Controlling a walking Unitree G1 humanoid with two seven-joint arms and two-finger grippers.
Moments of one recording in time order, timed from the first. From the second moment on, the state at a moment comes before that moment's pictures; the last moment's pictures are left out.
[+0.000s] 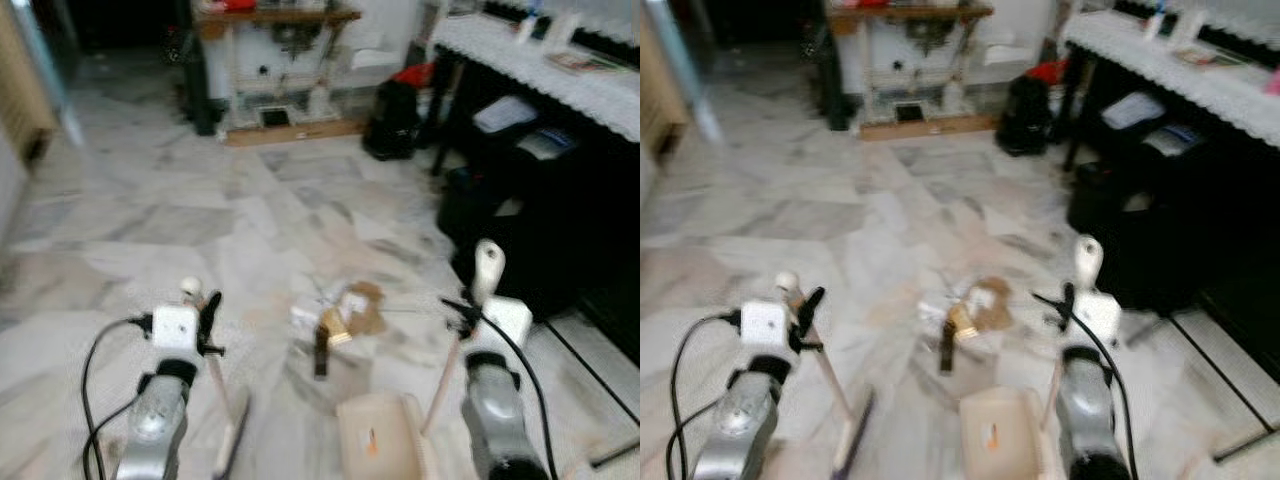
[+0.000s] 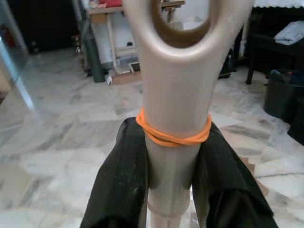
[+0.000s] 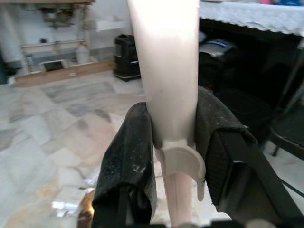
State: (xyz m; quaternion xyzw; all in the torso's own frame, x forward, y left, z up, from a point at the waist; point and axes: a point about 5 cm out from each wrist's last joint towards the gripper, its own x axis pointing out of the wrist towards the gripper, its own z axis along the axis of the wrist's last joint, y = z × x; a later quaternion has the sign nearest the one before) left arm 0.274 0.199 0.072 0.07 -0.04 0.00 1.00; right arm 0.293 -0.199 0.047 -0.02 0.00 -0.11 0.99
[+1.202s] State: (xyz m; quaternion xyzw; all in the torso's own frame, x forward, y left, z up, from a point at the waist) left arm 0.278 0.192 0.082 0.07 -0.07 0.01 0.99; right arm 0.288 -0.208 0.042 -0.02 0.01 -0.12 0.99
